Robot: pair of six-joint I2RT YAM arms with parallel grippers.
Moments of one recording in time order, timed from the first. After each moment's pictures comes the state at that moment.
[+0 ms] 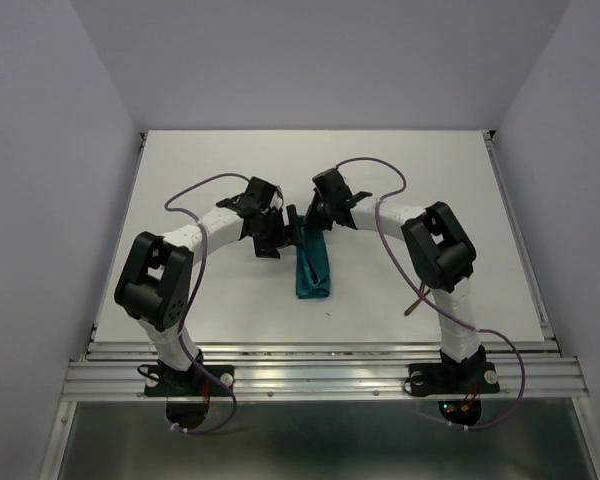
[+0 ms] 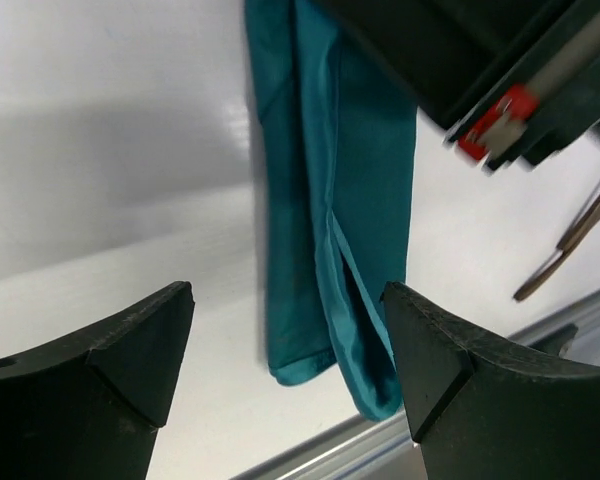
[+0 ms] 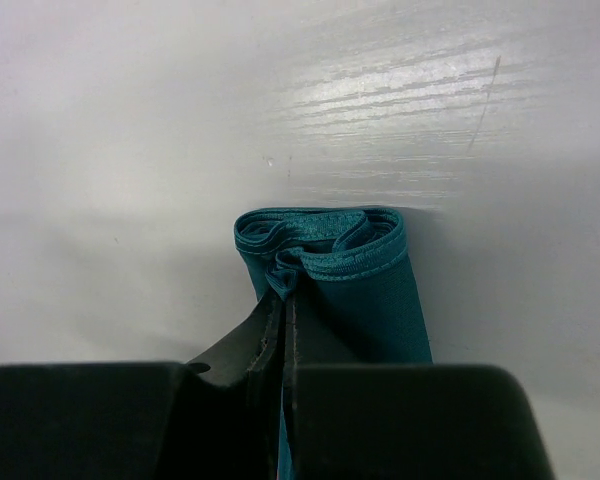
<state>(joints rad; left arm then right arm) -0.47 1.71 1.15 -0.47 0.27 -0.65 0.61 2.14 1.49 -0.18 0.00 0.90</state>
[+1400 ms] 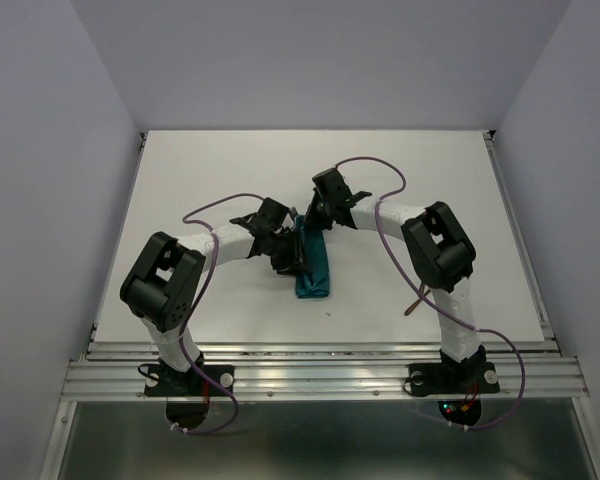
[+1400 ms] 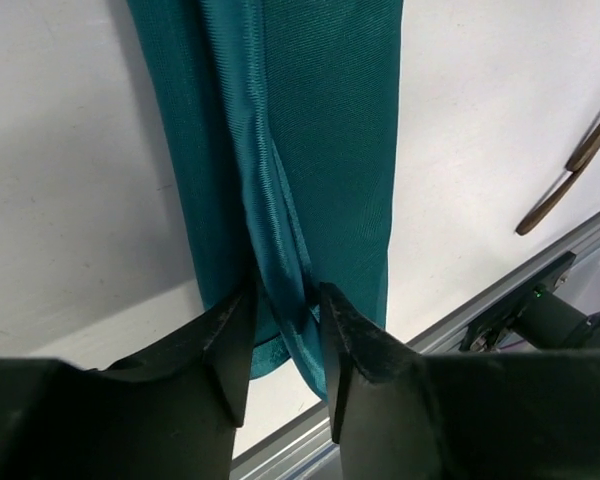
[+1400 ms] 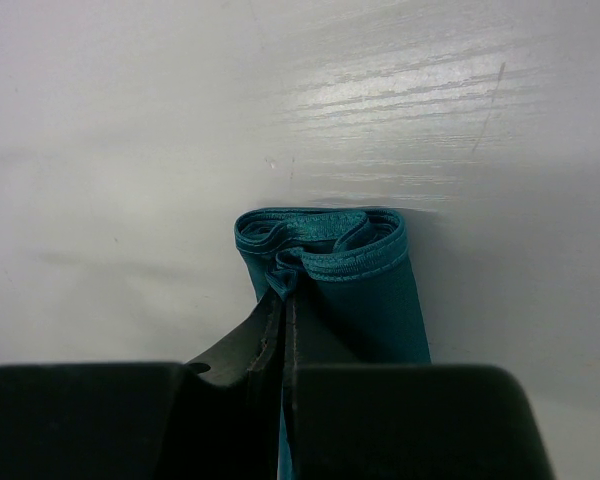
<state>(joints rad) -0.58 1.72 0.97 -0.30 0.40 -0.71 0.61 2.15 1.50 -0.18 0.00 0.89</state>
